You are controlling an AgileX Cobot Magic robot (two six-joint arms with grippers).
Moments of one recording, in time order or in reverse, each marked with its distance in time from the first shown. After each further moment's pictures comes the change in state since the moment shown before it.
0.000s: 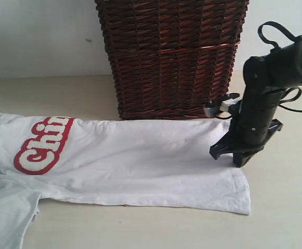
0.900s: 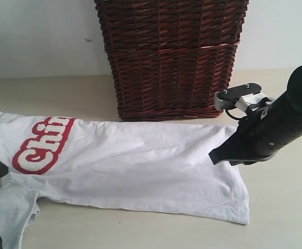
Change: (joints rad) left arm -0.630 -0.313 0.596 1.078 0.018 -0.555; right arm 0.060 -0.389 0.394 0.256 -0.354 -0.120
